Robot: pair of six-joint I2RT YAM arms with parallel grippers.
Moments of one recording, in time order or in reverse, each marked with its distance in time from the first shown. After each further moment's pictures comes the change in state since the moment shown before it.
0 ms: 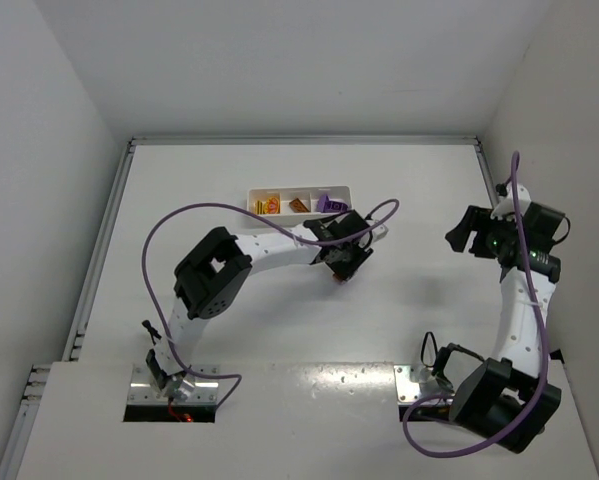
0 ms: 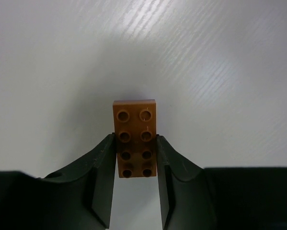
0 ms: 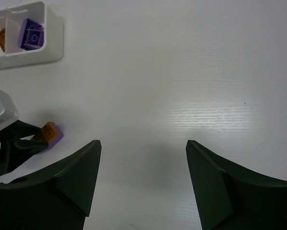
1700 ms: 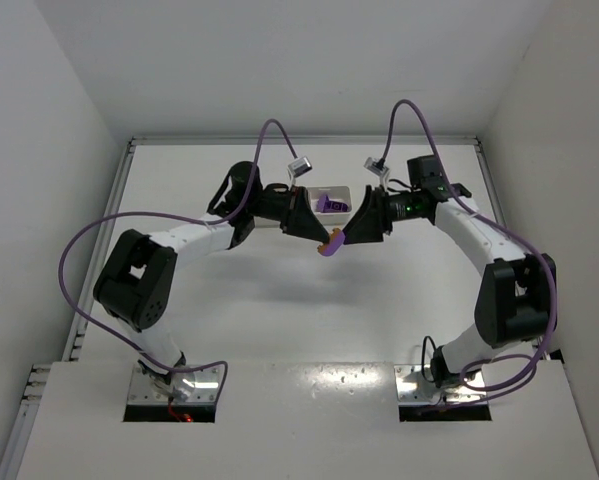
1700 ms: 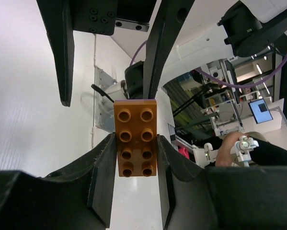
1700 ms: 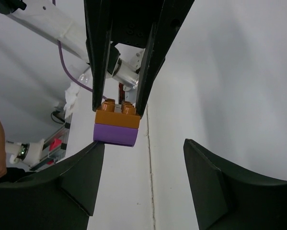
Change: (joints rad) left arm 0.441 -0.387 -0.492 1.087 1.284 -0.868; right arm 0.660 0.557 0.323 -0.020 -0.872 -0.074
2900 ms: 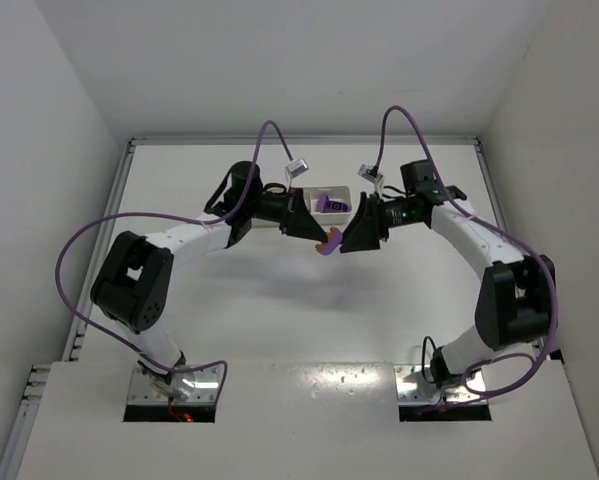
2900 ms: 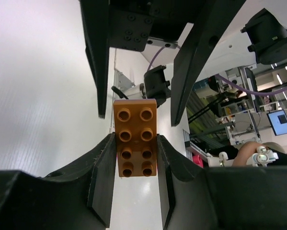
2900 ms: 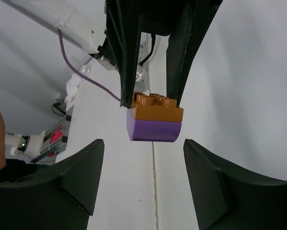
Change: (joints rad) left arm 0.018 -0.019 -0.001 -0.171 -0.051 0.168; right arm 0.030 -0.019 -0.022 -0.059 0.010 -0.067
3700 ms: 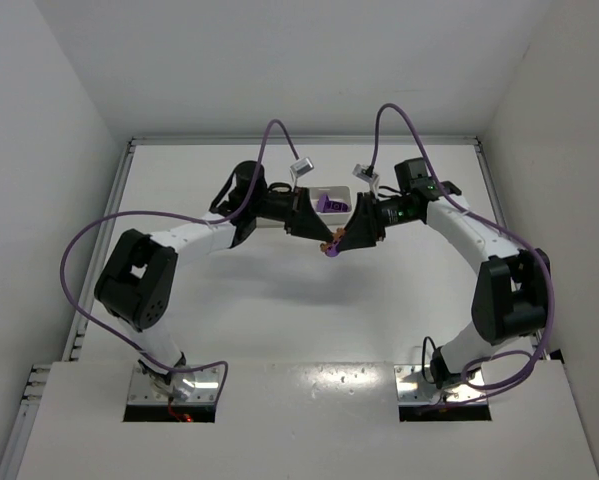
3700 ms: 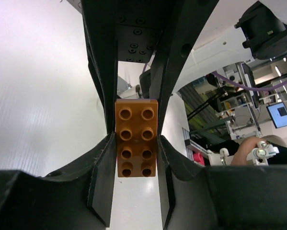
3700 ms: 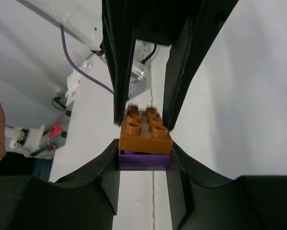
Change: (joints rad) left arm -0.026 0.023 0.022 0.061 -0.010 -0.032; right arm 0.027 0.045 0.050 -0.078 -0.008 -0.075
